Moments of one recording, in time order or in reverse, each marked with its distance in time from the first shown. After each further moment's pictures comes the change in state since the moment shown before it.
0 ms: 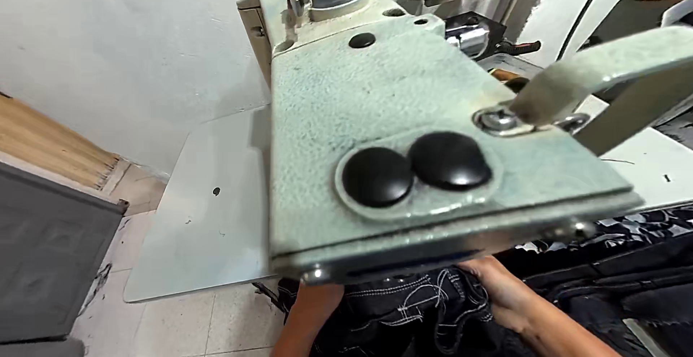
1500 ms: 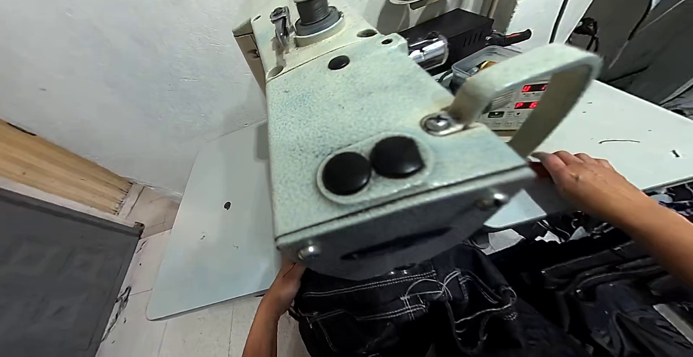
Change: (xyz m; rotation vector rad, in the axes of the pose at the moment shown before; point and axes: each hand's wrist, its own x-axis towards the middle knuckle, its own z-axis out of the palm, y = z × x) left_hand 0.006 -0.097 -0.046 -0.504 -0.354 -0.345; right_hand 0.075 -0.051 -0.227 -1.737 0.485 -0.635
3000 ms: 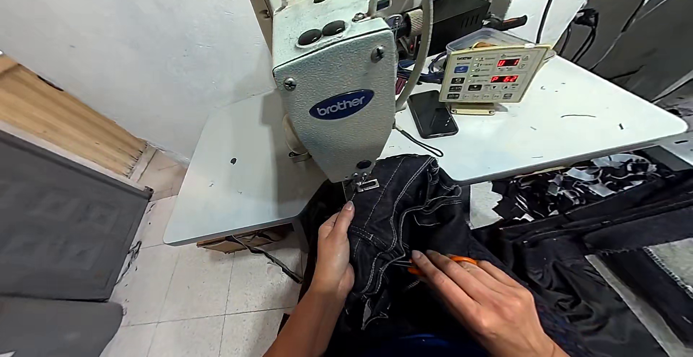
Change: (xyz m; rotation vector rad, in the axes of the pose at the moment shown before) left_hand -0.071 0.075 0.155 -0.545 0.397 -0.155; right_hand -0.190 -0.241 -0.041 0.067 0.534 -0.462
